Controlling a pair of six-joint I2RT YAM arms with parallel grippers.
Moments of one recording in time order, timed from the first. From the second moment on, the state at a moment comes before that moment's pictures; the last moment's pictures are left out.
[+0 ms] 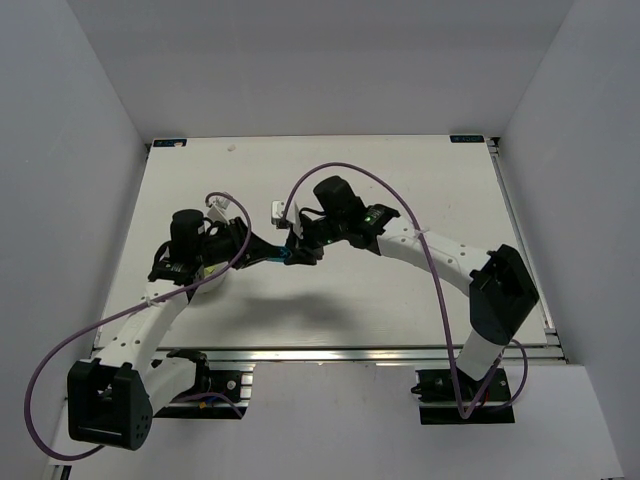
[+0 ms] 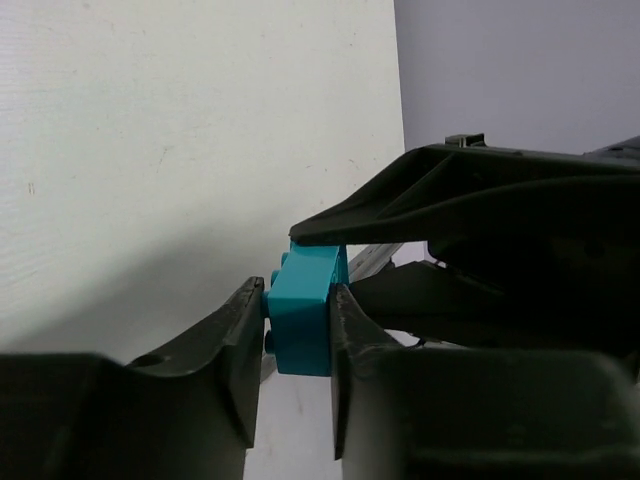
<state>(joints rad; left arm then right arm) -0.16 1.03 0.65 -0.11 0.76 -0.76 0.87 1.70 1.37 -0.32 -0.66 -0.51</state>
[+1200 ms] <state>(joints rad) -0.14 1.06 1.16 -1.12 -0.70 -0.69 0.57 1.33 1.08 -0.17 -0.44 -0.19</state>
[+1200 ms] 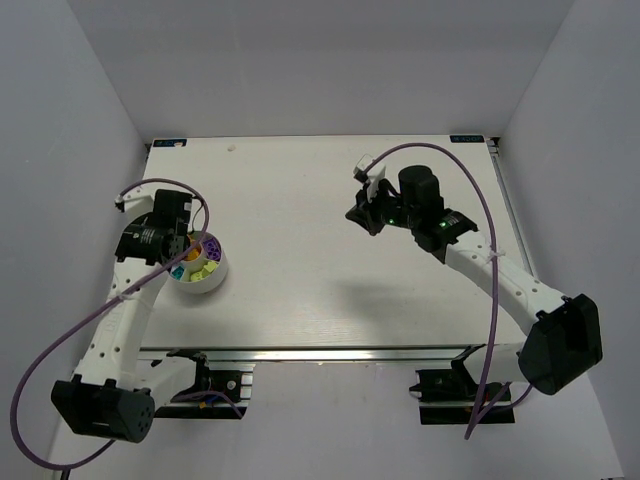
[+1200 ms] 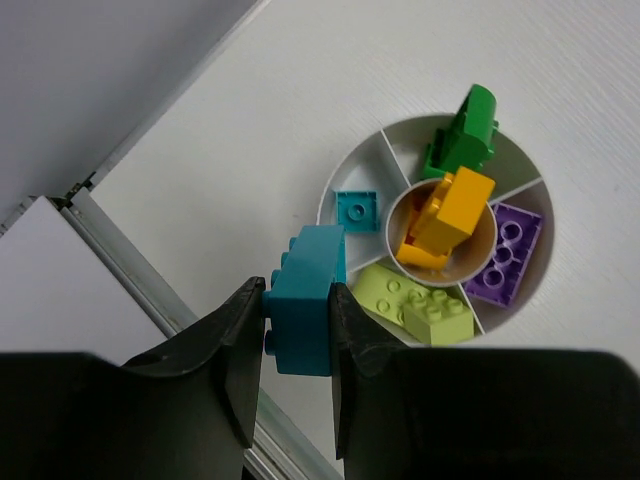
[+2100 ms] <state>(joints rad) -0.06 1.24 1.07 -0.92 -0.68 -0.59 0.44 1.28 1.06 -0.16 -0.58 -0.13</state>
